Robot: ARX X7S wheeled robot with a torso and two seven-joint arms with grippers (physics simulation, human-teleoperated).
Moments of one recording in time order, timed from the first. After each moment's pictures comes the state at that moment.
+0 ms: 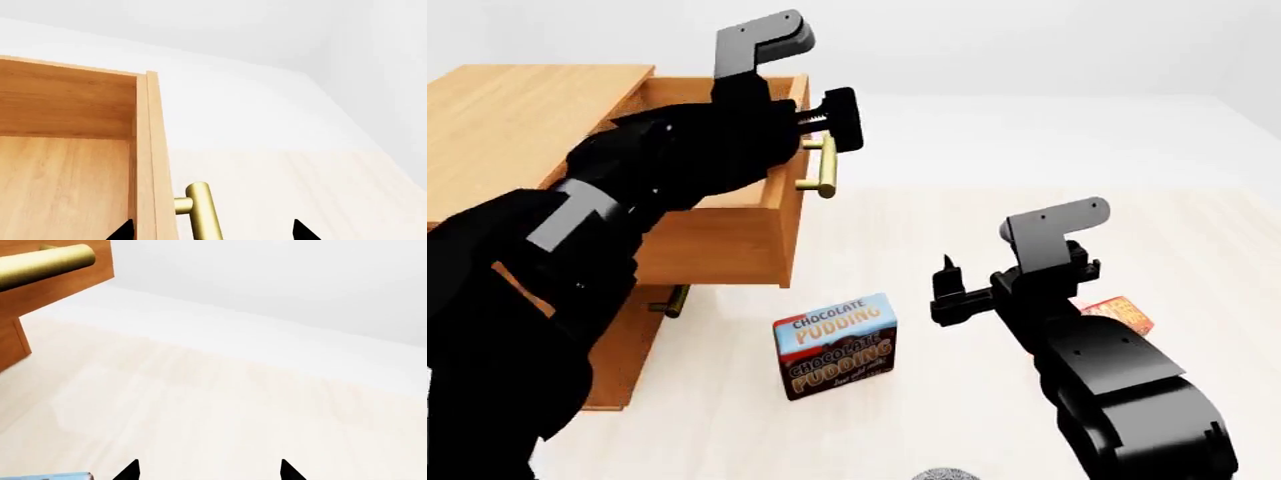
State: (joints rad) left arm -1.62 -0.10 1.37 -1.14 -1.74 -0.43 -0.12; right arm 0.63 0.28 -0.19 -0.15 0.28 0.94 -0.01
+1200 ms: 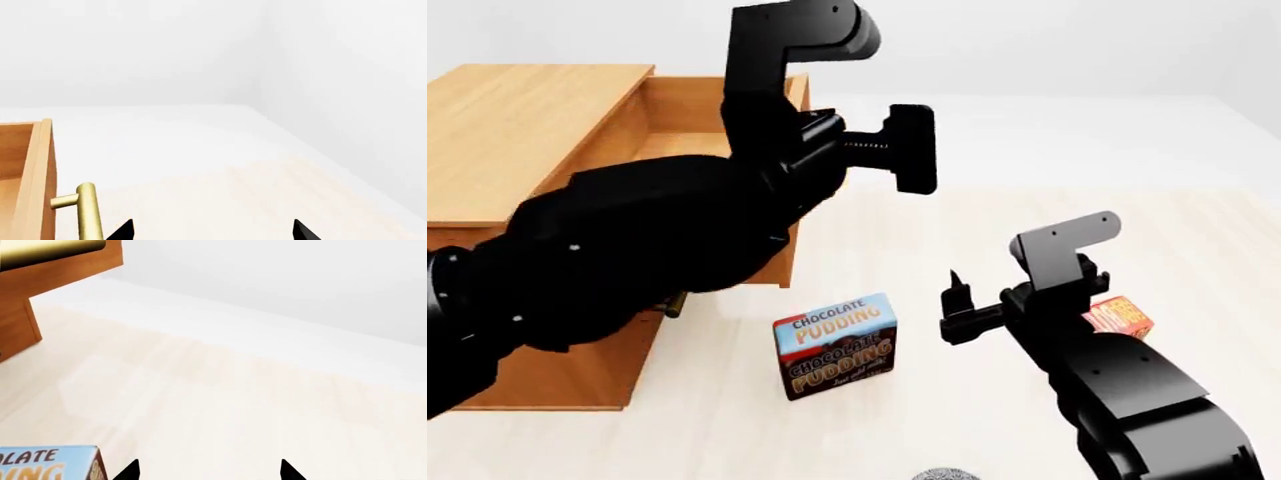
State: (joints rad) left arm -1.60 -0.51 1.41 0.08 -1.81 -0.11 -0.64; right arm 0.57 0.34 -0.19 -0.21 0.32 0.95 -0.04
